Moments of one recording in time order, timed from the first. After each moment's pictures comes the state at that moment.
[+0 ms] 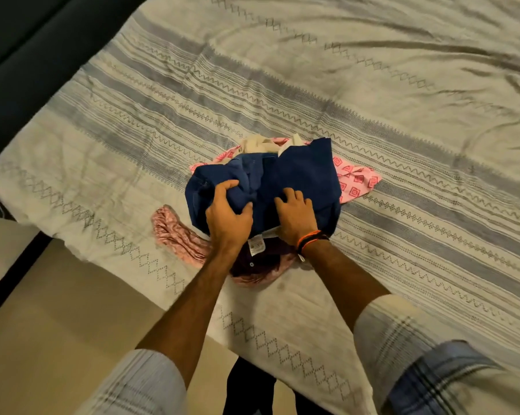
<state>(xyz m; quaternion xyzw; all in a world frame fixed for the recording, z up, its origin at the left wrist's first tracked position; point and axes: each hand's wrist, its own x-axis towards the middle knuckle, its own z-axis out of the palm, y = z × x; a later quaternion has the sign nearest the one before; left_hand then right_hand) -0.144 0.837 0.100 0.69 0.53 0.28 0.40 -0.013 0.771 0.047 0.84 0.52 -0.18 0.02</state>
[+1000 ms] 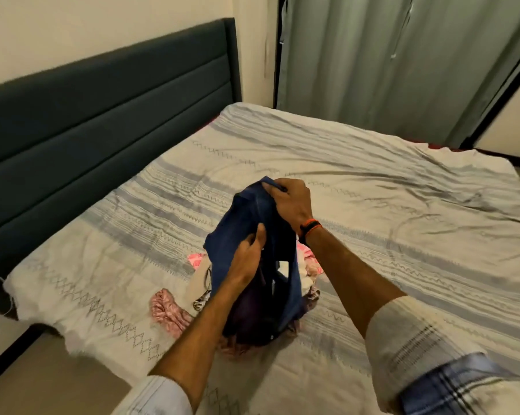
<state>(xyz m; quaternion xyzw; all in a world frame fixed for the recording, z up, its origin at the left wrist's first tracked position) -0.115 0.774 0.260 0.65 0.41 0.18 0.62 0.022 0.759 0.319 0.76 0.34 -0.13 -0.54</state>
